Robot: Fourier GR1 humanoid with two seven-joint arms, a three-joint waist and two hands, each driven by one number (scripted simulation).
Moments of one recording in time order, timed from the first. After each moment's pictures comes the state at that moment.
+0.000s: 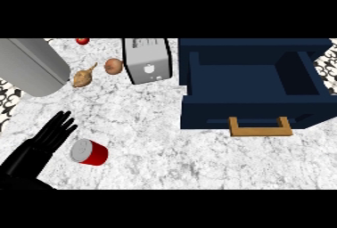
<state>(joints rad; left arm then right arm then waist) 0.09 0.21 0.25 -1.57 0.36 -0.60 0.14 0.42 -0.11 -0.61 -2.15 -0.45 0.42 0.12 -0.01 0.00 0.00</state>
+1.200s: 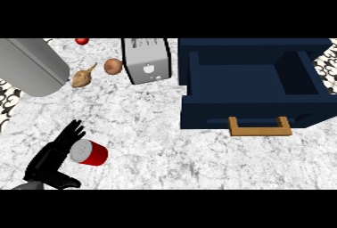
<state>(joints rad) -0.11 0.27 0.27 -0.85 0.05 -0.64 -0.38 0.41 -0.05 -0.71 -2.19 -0.48 0.52 0.18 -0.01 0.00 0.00</state>
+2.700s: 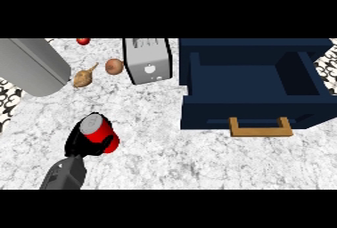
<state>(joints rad) -0.30 0.08 0.32 -0.77 0.19 -0.45 -0.35 0.43 -0.01 -0.76 -2.26 -0.57 0.54 0.27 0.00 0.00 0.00</state>
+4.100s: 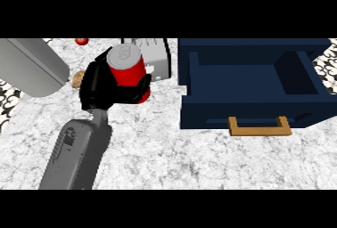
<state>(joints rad) -0.51 0.00 -0.03 -1.43 0.23 0.26 0.12 0.50 -0.02 -0.68 -2.30 -0.56 0.47 0.21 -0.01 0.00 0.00</state>
